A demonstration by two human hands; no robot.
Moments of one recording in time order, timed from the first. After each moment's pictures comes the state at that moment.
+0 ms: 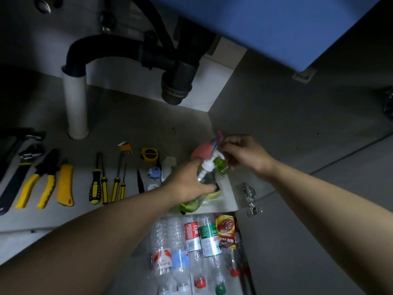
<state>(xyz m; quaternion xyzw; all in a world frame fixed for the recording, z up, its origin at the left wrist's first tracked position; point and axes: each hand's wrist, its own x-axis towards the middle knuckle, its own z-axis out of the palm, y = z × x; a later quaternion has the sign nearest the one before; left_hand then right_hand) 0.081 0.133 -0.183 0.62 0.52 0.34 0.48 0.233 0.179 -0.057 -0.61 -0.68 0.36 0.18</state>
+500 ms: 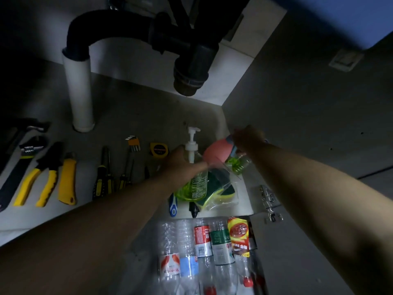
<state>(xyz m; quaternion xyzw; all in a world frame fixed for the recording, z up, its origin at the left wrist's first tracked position) 0.051 0.170 -0.224 0.43 0.57 0.42 0.56 0.234 0.296 -0.145 -0.78 -0.58 0.22 0.09</state>
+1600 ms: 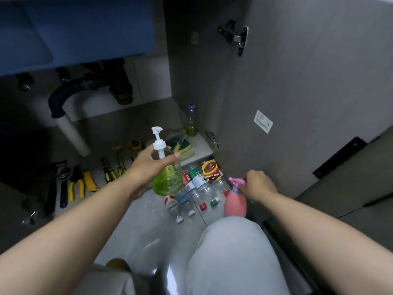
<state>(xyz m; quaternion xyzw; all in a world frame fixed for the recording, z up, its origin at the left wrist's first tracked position) 0.104 -0.062 -0.045 0.51 0.57 0.34 0.55 0.411 -0.122 -0.099 -0.81 -0.55 0.19 -0.01</state>
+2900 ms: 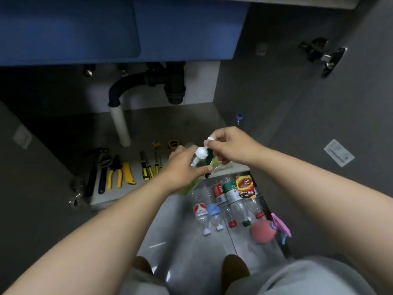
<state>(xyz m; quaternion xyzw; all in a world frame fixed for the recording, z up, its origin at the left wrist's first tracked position) 0.041 -0.033 -0.042 0.71 0.59 0.19 0.34 0.213 -0.008 0.020 -0.56 -0.69 0.40 0.21</state>
